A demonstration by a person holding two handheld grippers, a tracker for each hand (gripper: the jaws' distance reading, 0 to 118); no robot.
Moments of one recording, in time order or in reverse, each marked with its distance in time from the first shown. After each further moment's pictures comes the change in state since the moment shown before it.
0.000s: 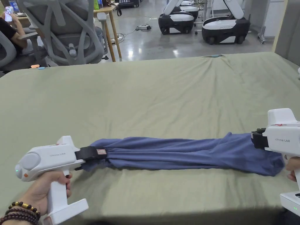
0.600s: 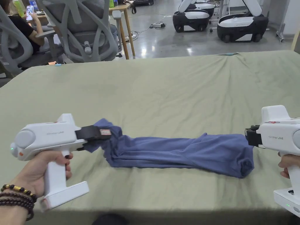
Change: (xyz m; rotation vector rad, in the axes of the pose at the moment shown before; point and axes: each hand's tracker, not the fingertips) left arm 0.096 0.008 0.046 -0.006 -0.142 -0.037; right arm -0.031 0.007 -0.010 0.016 0.081 0.039
